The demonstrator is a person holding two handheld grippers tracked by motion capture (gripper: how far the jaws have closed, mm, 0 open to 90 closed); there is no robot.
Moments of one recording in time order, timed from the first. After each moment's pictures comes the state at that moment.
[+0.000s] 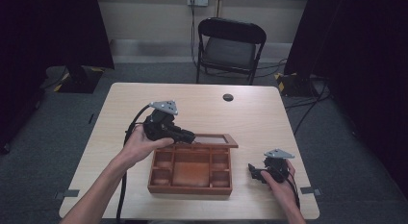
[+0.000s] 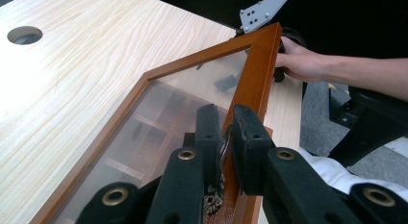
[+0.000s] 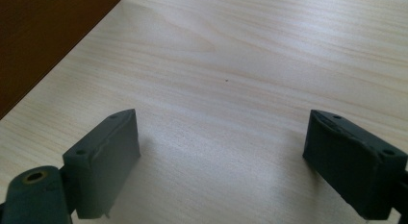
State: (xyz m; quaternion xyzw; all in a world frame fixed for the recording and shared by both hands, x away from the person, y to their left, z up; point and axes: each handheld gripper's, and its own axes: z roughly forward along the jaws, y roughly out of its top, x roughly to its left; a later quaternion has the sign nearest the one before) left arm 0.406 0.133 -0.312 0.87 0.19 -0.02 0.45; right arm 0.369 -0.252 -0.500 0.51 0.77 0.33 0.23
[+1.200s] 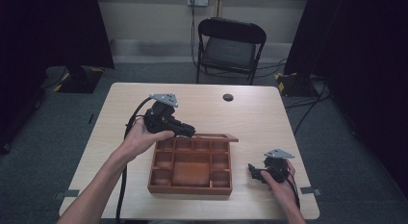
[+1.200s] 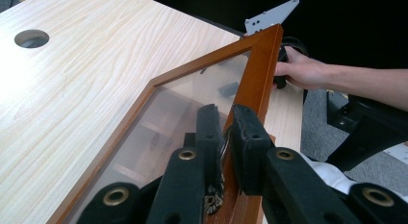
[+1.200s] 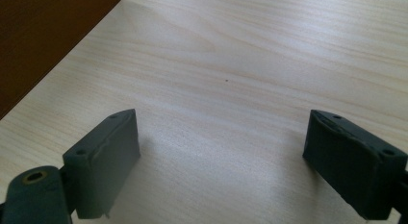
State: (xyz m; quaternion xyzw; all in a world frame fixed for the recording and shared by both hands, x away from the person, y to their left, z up) left arm 0.419 0.132 -0.303 0.87 0.20 -0.03 0.45; right arm 0.369 -0.252 -0.500 0.51 0.77 0.33 0.23
